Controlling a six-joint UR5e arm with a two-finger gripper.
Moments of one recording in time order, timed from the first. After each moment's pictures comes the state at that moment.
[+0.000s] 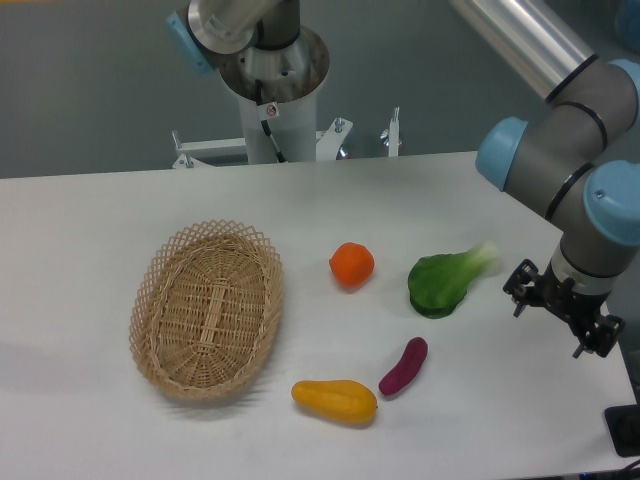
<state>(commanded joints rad) 2.70 -2.23 -1.14 -1.22 1.53 1.49</state>
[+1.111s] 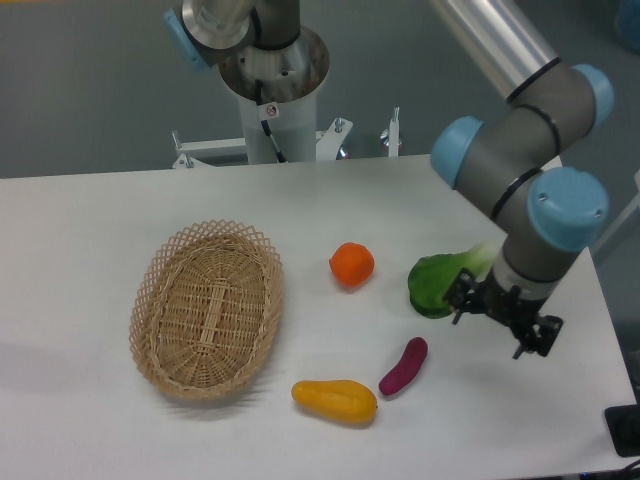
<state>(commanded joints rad) 2.57 -2.16 -1.38 -1.05 1.46 1.19</state>
